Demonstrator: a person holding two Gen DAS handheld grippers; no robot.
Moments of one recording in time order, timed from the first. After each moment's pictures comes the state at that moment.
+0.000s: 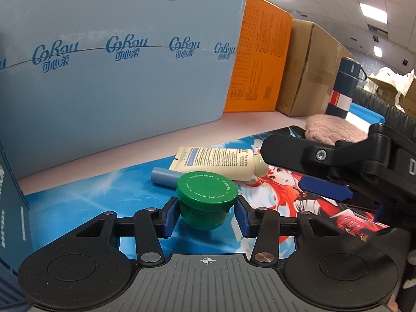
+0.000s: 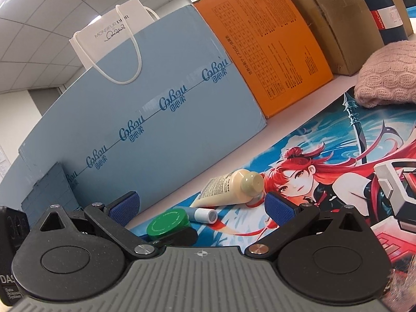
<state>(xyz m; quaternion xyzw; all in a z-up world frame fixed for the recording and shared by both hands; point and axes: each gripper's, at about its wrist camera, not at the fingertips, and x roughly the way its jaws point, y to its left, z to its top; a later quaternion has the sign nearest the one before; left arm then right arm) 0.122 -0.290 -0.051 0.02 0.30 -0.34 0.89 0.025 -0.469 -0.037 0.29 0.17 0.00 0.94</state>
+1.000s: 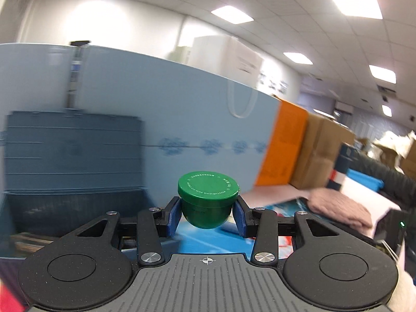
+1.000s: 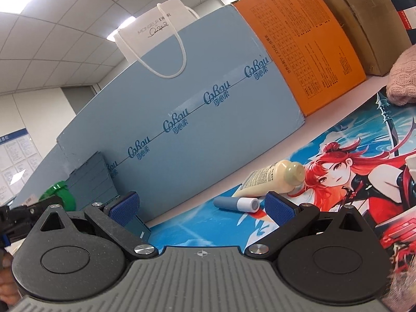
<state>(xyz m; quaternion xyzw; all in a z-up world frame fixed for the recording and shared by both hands) 0.068 -0.127 0.037 -0.07 0.19 -0.29 0.94 0.013 -0.445 -0.035 0.29 0.15 0.08 0.94</state>
